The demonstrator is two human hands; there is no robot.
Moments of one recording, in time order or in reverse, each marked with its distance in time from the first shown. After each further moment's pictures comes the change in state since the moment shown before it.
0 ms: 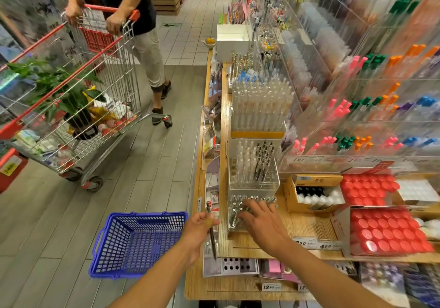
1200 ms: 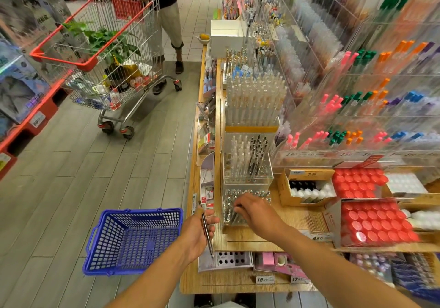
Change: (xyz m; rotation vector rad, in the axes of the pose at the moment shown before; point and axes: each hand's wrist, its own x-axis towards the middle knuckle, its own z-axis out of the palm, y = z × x) left_hand -0.009 0.000 0.011 -0.369 -0.066 -0.151; right_hand 0.015 0.000 -0.028 0.413 -0.073 0.023
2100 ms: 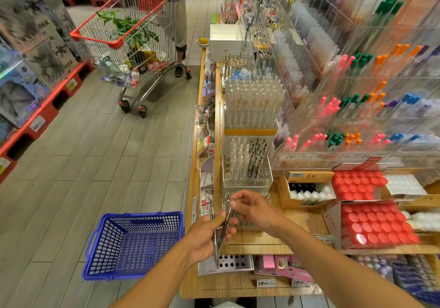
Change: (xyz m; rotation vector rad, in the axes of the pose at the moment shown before) left_hand -0.008 0.003 0.008 -0.016 -0.392 -0.061; right_hand 0.010 -0.021 -0.020 1.045 -0.117 0.484
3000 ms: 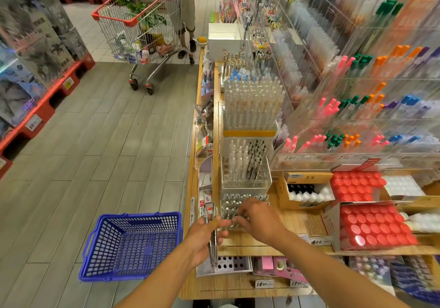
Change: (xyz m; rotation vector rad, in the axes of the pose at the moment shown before) left_hand 0.015 -0.006 -0.006 0.150 0.224 0.023; right_hand 0.005 0.031 -0.010 -1.110 0.204 -0.266
